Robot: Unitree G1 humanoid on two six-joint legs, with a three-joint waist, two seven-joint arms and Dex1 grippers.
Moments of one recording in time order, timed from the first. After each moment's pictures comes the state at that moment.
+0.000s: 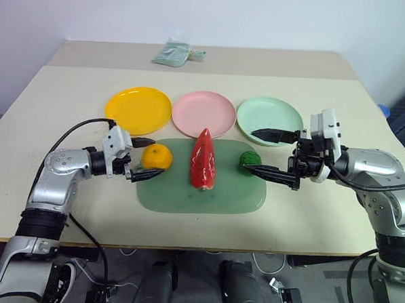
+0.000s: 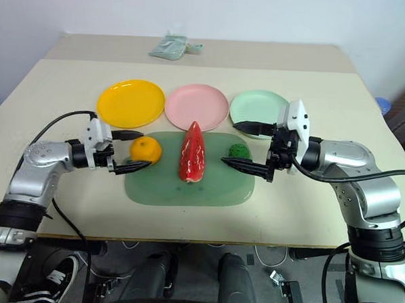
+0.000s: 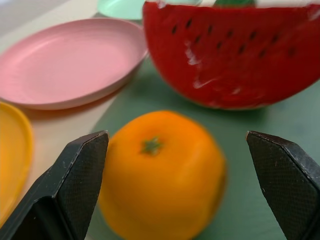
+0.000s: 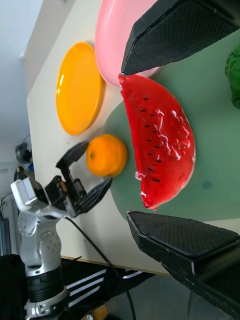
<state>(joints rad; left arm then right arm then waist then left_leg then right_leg) -0.44 0.65 -0.02 0.31 -0.22 -0.06 -1.14 -0.42 -0.74 -0.09 -0.28 0.65 0.56 1.09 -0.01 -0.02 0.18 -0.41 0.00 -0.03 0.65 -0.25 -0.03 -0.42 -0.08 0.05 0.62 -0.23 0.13</state>
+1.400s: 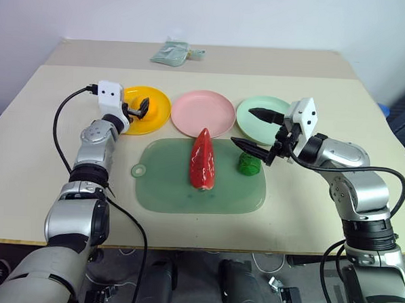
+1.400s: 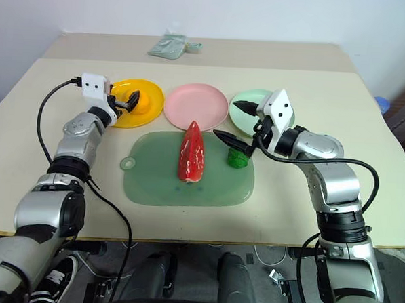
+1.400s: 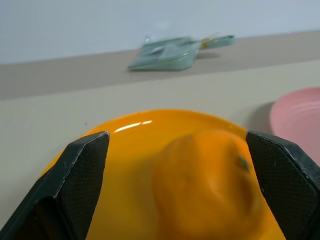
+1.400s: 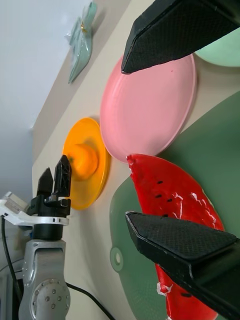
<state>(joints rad) -0.92 0.40 0.19 0.97 -0.14 -0.17 -0.41 -0.53 -0.57 -0.01 -0.12 0.42 0.39 0.87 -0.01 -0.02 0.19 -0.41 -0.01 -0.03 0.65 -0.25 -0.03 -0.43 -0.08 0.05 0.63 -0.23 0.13</state>
